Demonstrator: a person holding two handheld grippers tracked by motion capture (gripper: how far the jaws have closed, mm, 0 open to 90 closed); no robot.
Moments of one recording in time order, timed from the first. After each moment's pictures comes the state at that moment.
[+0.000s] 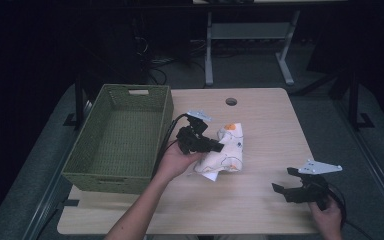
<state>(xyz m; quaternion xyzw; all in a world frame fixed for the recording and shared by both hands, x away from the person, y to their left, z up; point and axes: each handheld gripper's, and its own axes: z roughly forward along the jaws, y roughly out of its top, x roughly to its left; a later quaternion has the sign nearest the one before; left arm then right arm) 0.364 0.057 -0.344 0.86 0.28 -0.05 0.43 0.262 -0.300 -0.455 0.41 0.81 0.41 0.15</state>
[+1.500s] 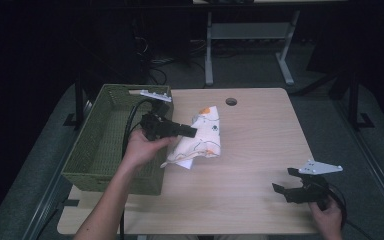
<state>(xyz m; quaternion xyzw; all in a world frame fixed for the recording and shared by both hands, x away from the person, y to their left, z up) 0.373 0.143 -0.297 0.82 0.31 -0.09 0.48 0.261 -0.301 -0.456 0.41 0.80 0.41 0.15</state>
